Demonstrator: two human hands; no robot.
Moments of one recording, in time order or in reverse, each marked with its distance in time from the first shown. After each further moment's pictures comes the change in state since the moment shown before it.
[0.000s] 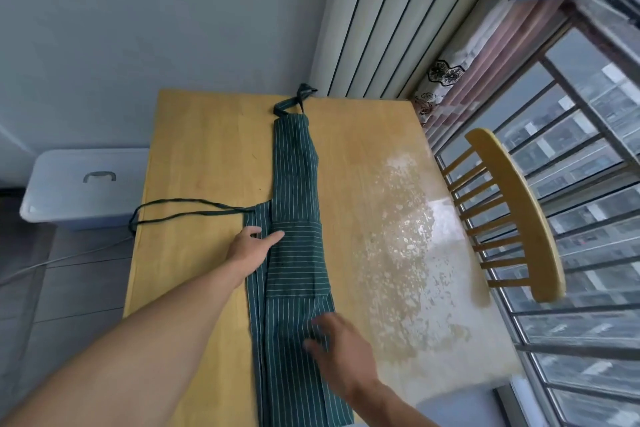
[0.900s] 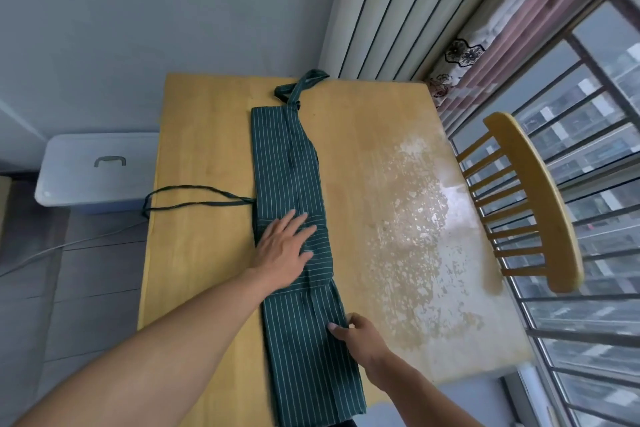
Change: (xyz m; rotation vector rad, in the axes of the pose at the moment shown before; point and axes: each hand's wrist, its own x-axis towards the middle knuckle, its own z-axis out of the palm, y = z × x) left_hand -0.029 -0.003 0.025 0.877 -0.035 0.659; right_hand 0.020 0.024 0.013 0.686 -0.210 0.494
